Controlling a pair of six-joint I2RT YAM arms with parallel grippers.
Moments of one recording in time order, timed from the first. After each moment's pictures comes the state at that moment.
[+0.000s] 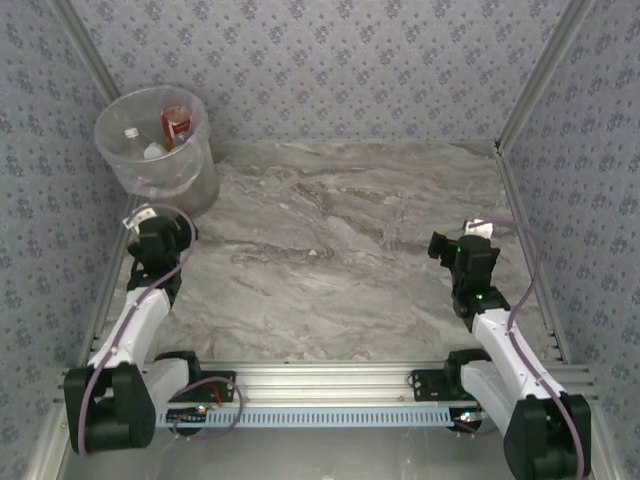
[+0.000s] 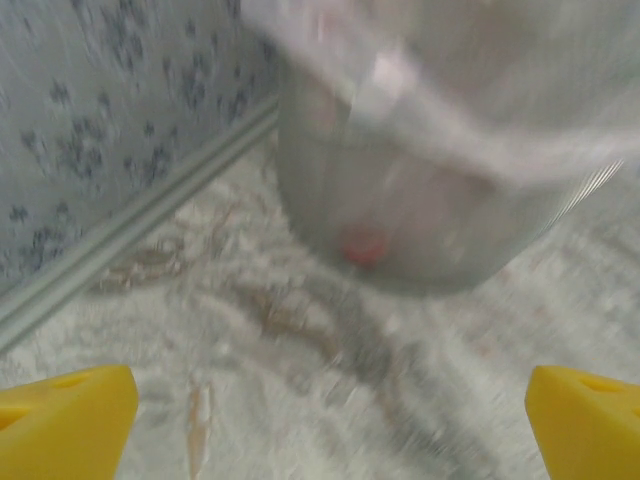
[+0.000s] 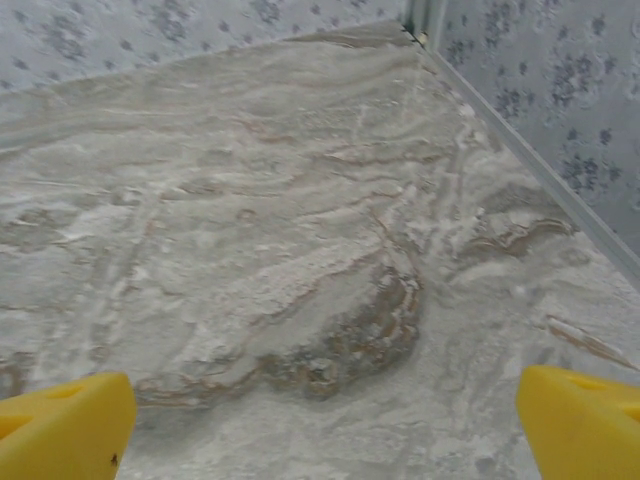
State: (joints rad) left arm 0.04 1.06 0.53 0.01 -0.33 -0.38; right arm 0.07 0.86 0.39 0.00 0.31 0.19
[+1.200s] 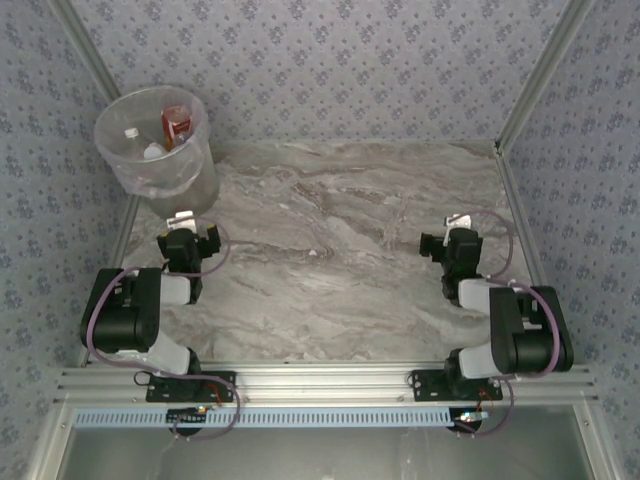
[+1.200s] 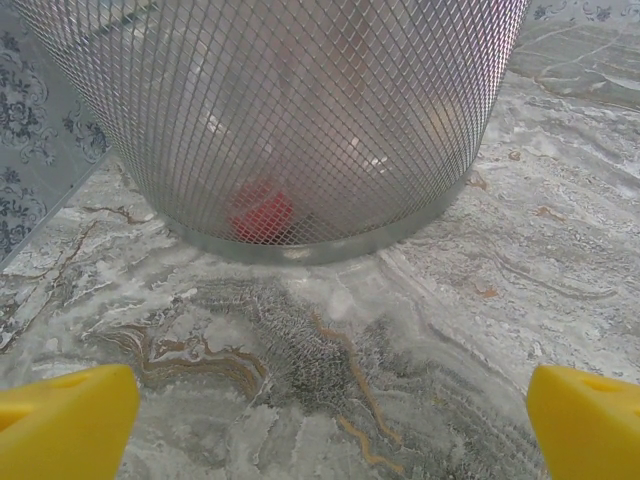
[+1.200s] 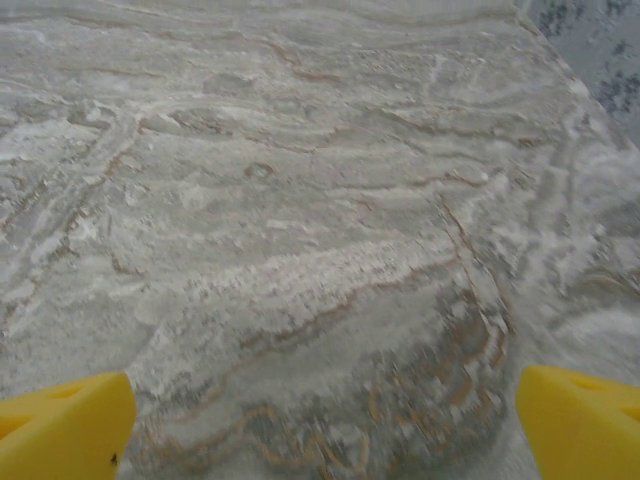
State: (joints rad) left arm -0.02 1.54 0.38 0.76 -0.26 -0.06; right arm 0.02 1.43 0.38 0.56 0.18 0.00
